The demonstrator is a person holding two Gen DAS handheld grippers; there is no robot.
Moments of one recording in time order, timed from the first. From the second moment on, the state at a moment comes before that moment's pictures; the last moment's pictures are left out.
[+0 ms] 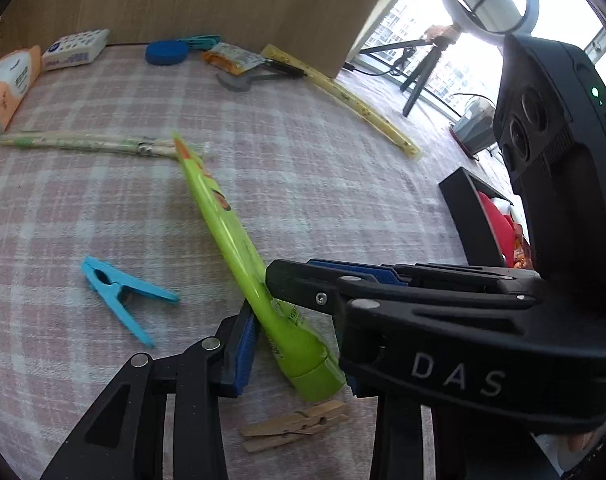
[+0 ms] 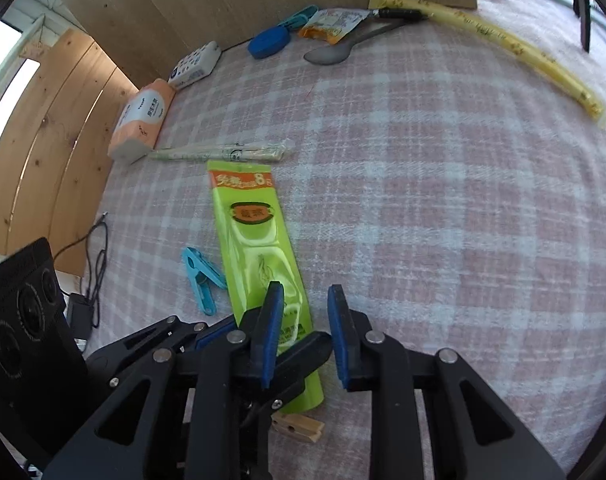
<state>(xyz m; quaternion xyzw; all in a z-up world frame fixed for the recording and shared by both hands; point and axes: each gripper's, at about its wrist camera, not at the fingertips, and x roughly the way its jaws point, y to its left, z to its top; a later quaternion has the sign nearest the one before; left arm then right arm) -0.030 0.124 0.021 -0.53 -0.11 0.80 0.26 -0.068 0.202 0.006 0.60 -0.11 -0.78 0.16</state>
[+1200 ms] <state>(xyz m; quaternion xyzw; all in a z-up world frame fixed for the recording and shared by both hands) 0.107 0.411 0.108 -0.51 0.09 0.68 0.52 0.118 0.488 0.098 0.50 -0.21 -0.83 -0.14</state>
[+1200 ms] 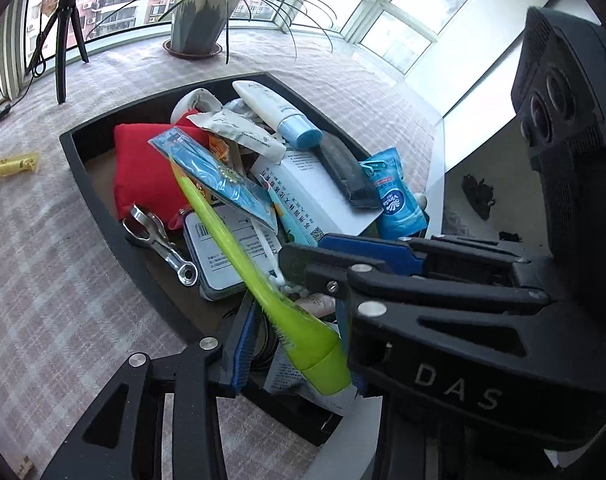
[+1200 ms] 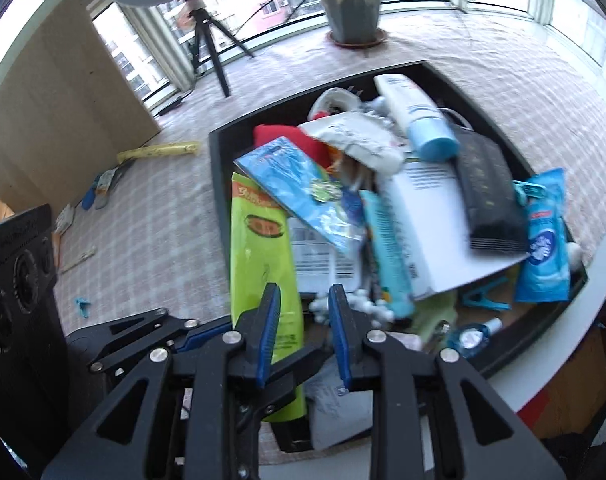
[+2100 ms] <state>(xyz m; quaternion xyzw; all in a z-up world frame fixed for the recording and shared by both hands) -0.041 0.085 0.058 -0.59 -0.11 0.80 0.09 0.029 0.248 0.081 0.51 0.05 -0.83 0.19</state>
